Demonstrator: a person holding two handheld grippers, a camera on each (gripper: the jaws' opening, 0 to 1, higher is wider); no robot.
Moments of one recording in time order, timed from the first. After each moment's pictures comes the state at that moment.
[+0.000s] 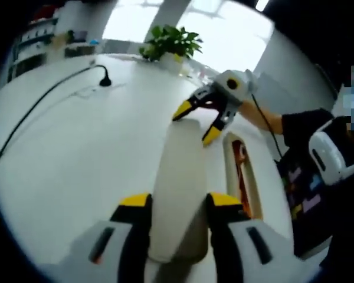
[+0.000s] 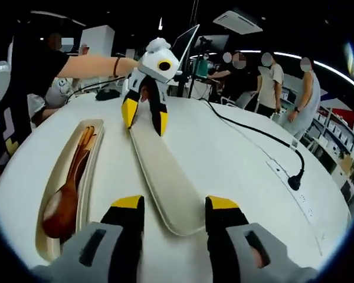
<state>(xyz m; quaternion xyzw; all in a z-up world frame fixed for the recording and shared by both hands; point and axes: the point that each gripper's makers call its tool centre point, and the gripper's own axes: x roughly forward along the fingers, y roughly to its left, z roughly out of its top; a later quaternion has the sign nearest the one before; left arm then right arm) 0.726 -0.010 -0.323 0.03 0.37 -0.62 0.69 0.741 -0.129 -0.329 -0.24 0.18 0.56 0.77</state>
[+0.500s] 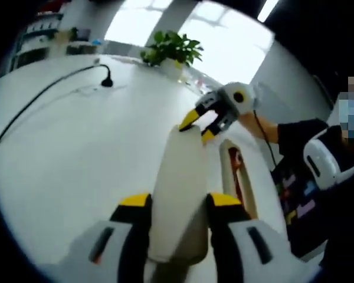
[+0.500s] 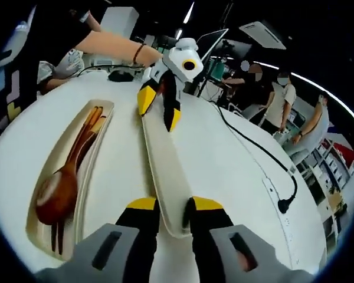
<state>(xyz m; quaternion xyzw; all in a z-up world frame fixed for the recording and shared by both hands) 0.721 -0.011 -0.322 -0.01 0.37 -0.62 0.69 0.733 -0.124 -0.326 -0.35 0.13 0.56 0.74</state>
